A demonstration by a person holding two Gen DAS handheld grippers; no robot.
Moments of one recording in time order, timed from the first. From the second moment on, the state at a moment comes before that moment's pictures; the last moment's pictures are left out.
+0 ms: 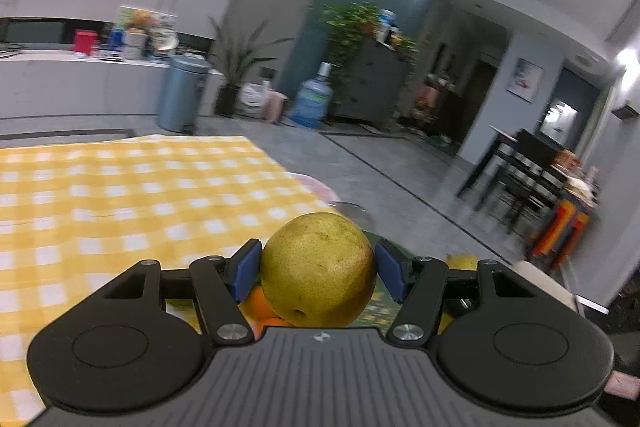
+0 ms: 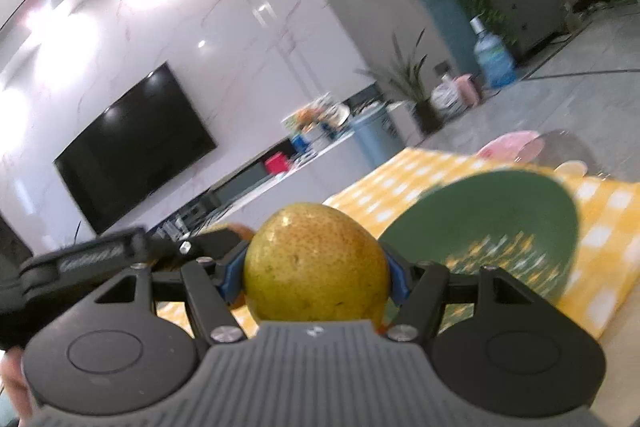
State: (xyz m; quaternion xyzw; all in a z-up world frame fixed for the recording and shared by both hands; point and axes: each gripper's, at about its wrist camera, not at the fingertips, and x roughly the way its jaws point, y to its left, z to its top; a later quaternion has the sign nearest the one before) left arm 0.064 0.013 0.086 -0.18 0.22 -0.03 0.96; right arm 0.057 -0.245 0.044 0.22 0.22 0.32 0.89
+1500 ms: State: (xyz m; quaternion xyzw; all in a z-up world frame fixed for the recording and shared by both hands) left arm 0.253 -0.065 -0.003 -0.14 0.47 -0.02 0.87; right arm 0.102 -0.343 -0.002 0.30 0.20 0.23 0.90
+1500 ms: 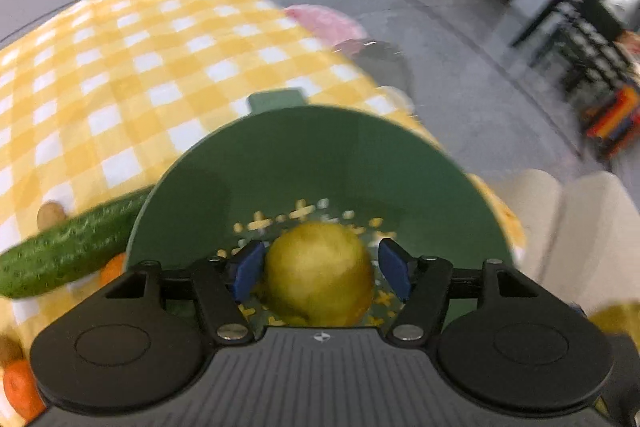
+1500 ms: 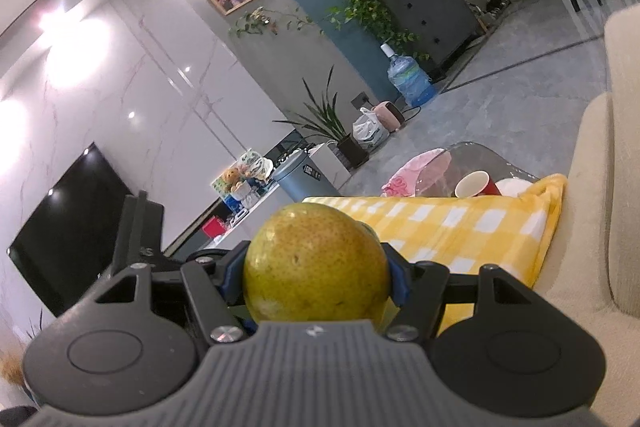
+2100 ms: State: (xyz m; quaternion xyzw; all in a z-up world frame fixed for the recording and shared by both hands) left arm -0.004 0.014 0.035 -0.12 0.32 0.07 0.94; right arm 0.153 -0.259 0.069 0.12 0.38 0.25 0.88
